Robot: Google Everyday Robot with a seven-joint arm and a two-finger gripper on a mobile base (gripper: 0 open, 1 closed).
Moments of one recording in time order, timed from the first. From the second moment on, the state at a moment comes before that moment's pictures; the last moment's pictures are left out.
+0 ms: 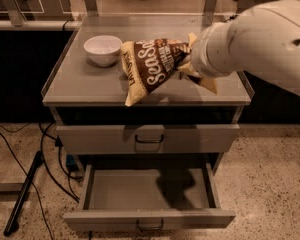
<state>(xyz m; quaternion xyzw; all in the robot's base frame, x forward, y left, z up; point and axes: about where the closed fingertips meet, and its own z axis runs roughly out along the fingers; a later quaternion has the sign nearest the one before) 0.592 -0.109 0.946 -0.52 0.72 -0.13 0.44</state>
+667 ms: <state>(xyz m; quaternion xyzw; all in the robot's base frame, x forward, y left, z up) 0.660 -0.113 0.948 -0.49 0.74 -0.11 0.44</state>
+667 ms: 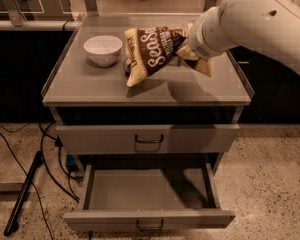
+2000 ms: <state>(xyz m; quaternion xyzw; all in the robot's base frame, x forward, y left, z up) 0.684 -0.126 0.920 -0.46 0.77 -0.08 0.43</state>
